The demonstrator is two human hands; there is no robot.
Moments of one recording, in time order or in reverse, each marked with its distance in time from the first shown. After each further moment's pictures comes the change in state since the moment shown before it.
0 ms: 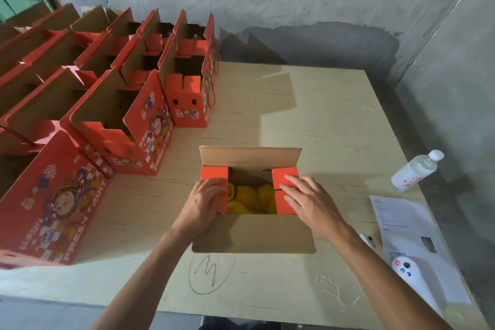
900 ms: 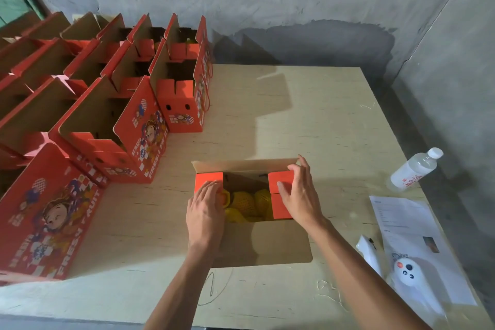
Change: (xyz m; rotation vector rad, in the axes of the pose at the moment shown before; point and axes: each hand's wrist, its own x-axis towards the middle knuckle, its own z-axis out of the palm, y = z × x) left_hand 0.011 0.035 0.039 0.105 0.319 -0.320; right_hand 0.036 -0.013 0.020 0.306 0.241 0.355
